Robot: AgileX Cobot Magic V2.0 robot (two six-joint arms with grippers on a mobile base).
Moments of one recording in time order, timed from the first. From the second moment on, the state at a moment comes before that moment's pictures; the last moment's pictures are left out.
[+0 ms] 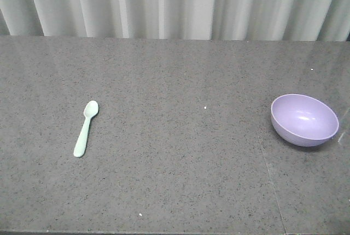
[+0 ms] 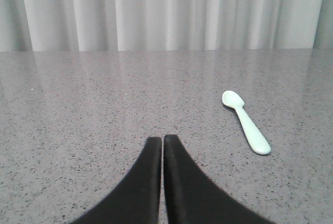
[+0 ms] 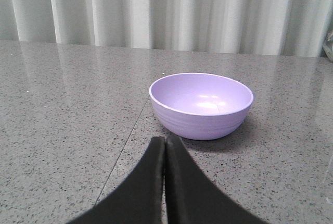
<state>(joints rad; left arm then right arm) 0.02 -0.01 0.02 0.07 0.15 -0.12 0.10 -0.01 0.03 0.04 0.15 -0.03</state>
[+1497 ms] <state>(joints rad) 0.02 -0.01 0.02 0.08 0.13 -0.11 0.10 -0.01 0.03 0.03 -0.02 -0.04</state>
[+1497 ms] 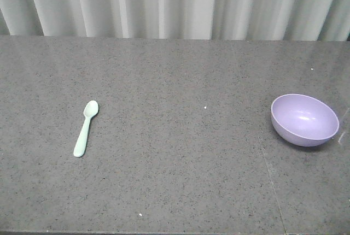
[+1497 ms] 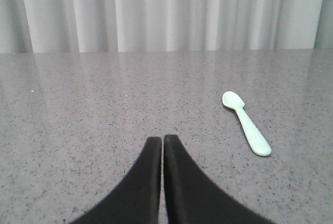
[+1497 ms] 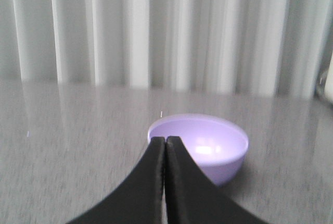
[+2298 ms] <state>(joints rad) -0.07 0.87 -0.86 0.28 0.07 -0.40 0.10 0.85 -1.02 0.43 0.51 -0.58</state>
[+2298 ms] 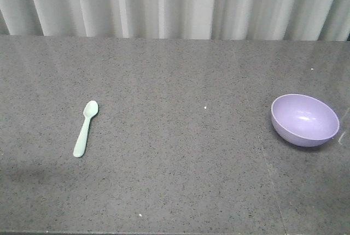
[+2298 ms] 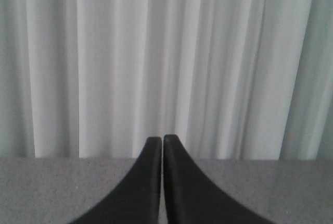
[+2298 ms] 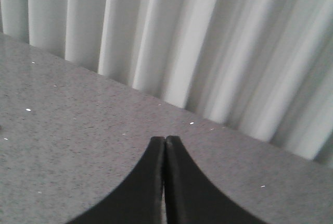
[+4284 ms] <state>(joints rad) -0.22 1.80 -1.44 -0.05 0.94 -0.03 0.05 0.98 -1.02 -0.21 0.60 0.17</state>
